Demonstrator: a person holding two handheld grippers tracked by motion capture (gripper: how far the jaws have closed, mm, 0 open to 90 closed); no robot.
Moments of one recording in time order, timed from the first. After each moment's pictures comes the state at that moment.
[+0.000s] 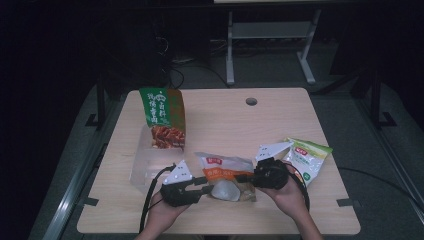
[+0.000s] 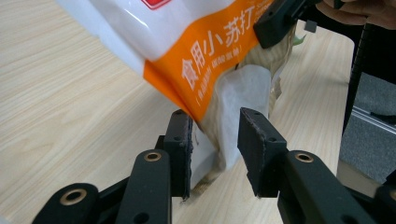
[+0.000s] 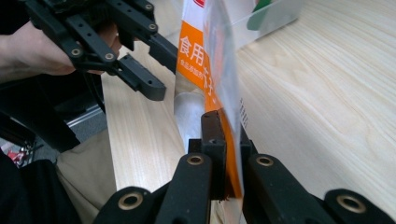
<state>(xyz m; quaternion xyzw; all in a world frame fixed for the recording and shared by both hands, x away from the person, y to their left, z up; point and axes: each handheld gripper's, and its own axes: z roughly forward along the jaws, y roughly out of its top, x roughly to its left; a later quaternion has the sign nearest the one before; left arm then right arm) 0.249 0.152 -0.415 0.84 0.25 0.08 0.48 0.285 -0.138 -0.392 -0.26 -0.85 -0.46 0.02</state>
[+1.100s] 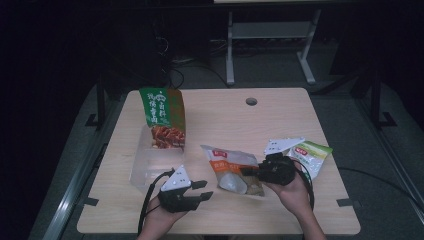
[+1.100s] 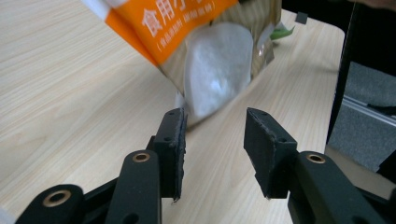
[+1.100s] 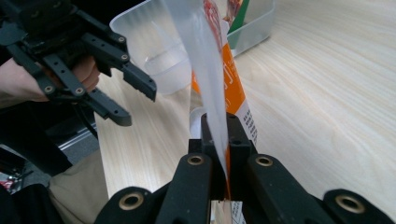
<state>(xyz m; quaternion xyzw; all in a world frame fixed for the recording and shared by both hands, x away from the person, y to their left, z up) 0.234 0.157 -0.415 0.84 0.24 0.08 0.47 0.287 -0.152 -0.380 -0.29 -0.83 -0.48 0.00</state>
